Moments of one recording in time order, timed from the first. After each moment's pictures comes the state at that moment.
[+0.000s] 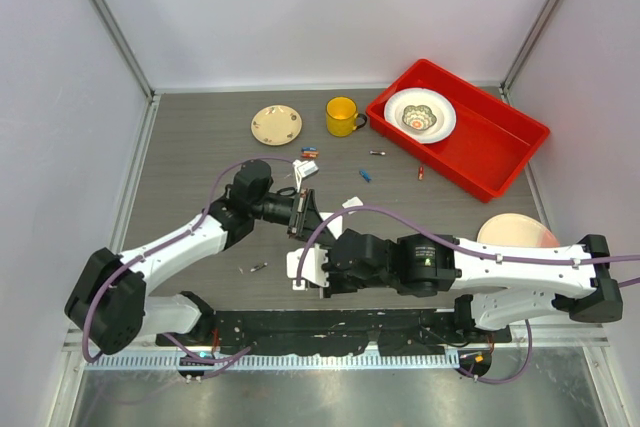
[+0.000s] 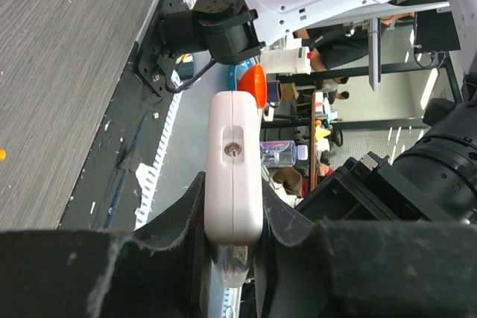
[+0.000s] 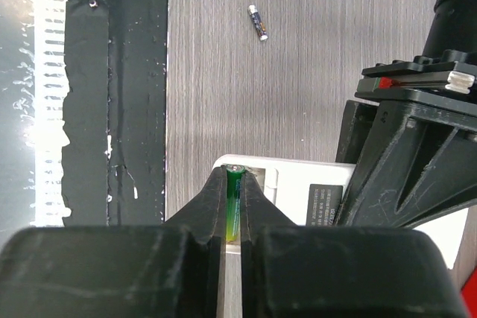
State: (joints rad) left arm -0.63 1.25 0.70 0.19 1.06 -0.95; right arm 1.45 1.19 1.12 -0.62 0.09 -0.32
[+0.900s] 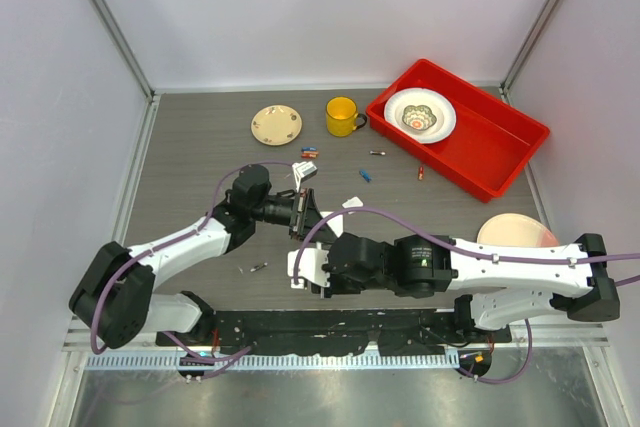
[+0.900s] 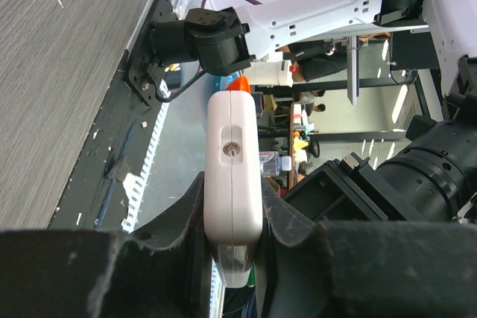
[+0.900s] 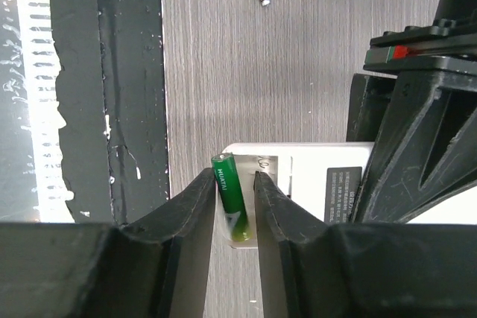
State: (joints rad) left arm -0.63 1.30 0.63 0.41 1.06 -1.10; right arm 1.46 1.21 1.13 -0.68 0.14 -0.28
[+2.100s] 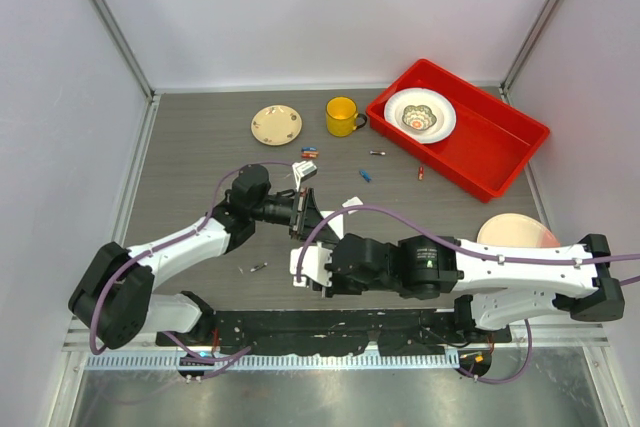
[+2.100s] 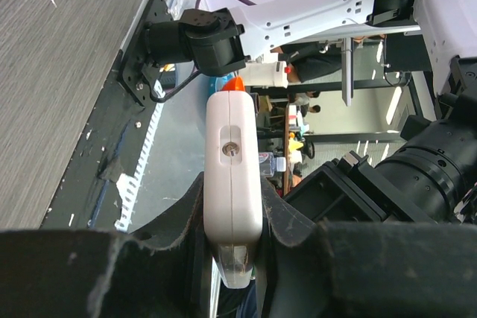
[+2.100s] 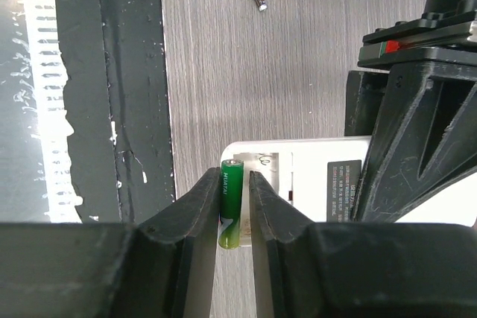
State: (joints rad) left arm -0.64 1.29 0.63 0.42 1.06 -1.13; right arm 1.46 1.19 1.13 -0.68 0.17 -0.23
